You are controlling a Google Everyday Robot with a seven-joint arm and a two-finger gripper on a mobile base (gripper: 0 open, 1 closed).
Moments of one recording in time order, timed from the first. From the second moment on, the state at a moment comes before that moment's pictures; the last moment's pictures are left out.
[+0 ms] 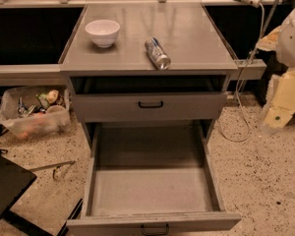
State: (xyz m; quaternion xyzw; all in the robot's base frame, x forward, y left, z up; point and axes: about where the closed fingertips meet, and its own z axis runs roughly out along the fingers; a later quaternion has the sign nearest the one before) arm 0.438 -0.217 0.976 -0.60 0.78 -0.03 0.16
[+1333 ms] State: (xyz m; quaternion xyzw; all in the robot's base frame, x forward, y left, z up) arm 0.561 -0.264 0.987 -0.53 0.82 -0.11 0.20
